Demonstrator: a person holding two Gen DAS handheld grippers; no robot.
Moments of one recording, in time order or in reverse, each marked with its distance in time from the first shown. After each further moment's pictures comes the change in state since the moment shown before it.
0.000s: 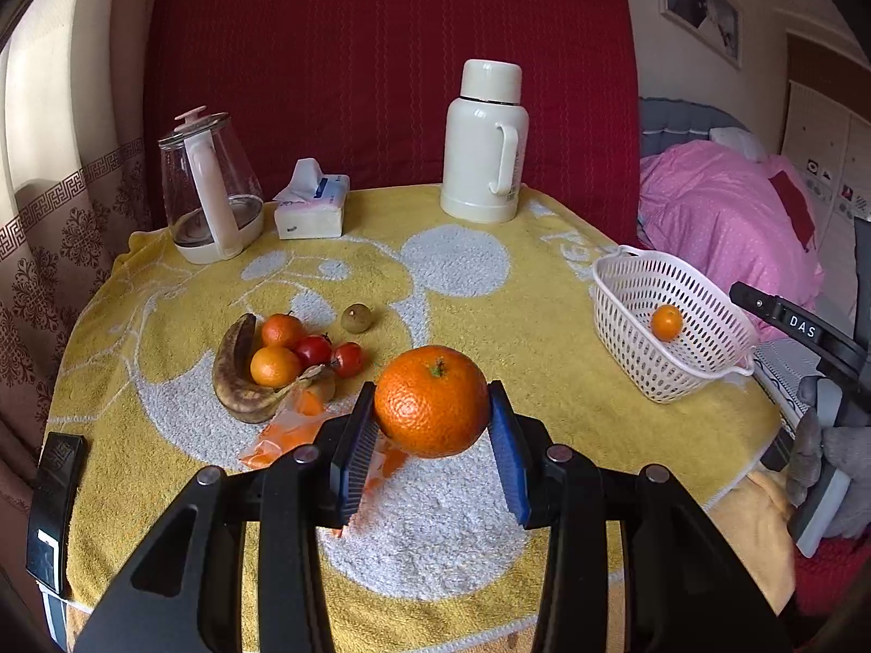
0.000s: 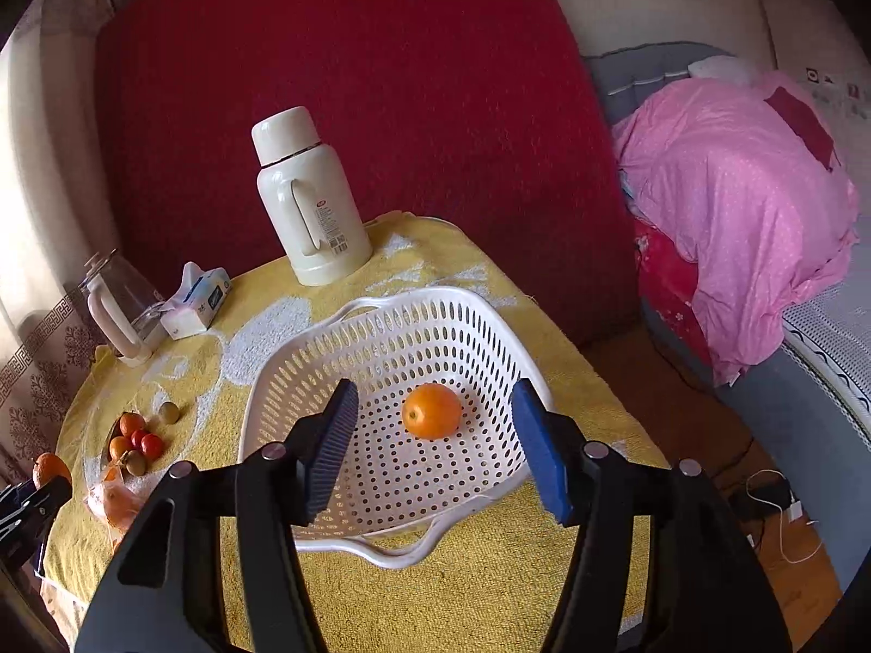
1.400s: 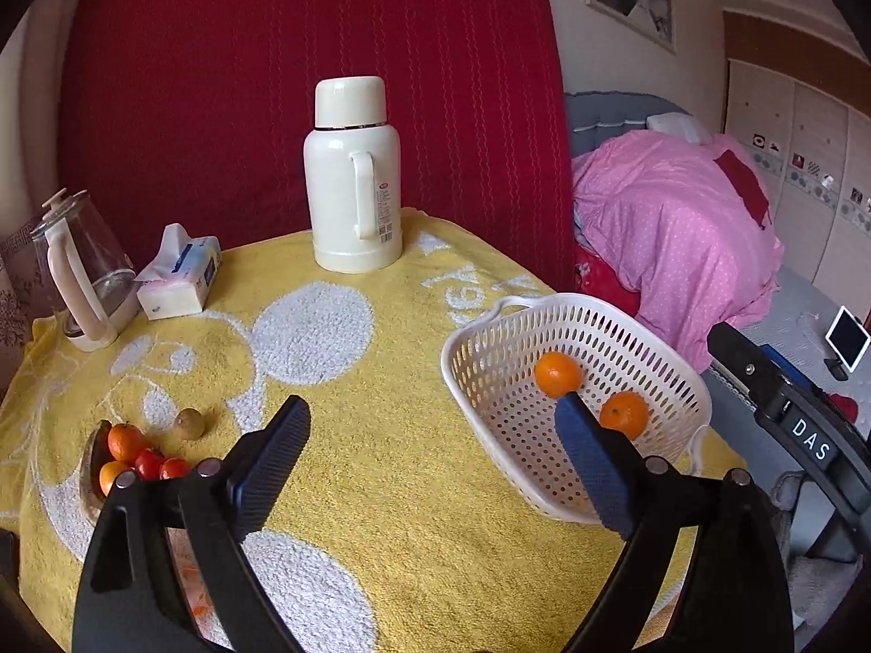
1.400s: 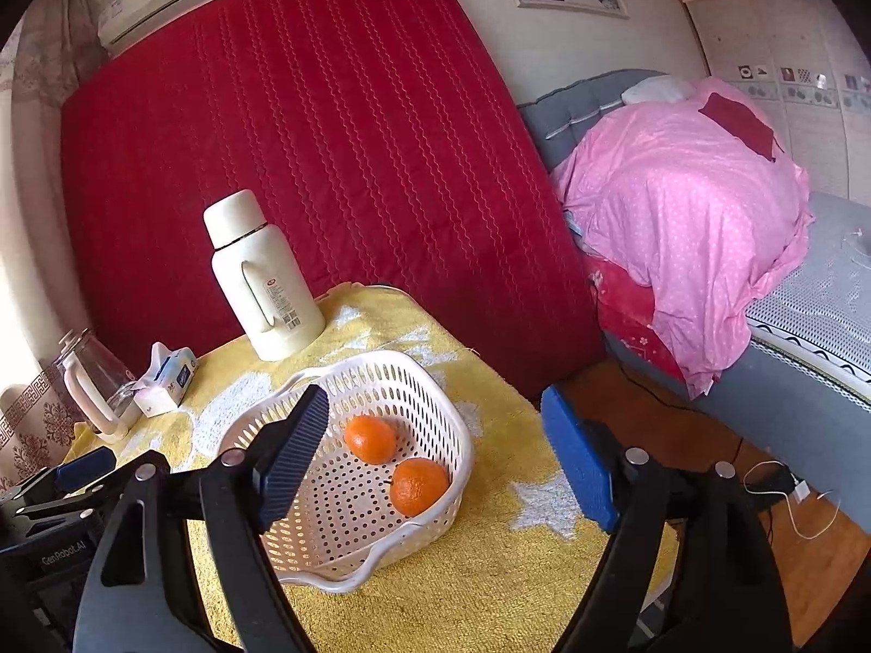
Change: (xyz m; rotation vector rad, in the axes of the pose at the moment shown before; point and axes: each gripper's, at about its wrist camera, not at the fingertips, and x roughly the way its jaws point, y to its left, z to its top) left arm 0.064 -0.106 0.047 0.119 -0.064 -0.103; right arm -0.022 -0.025 -0.006 0.109 -0.184 -0.089
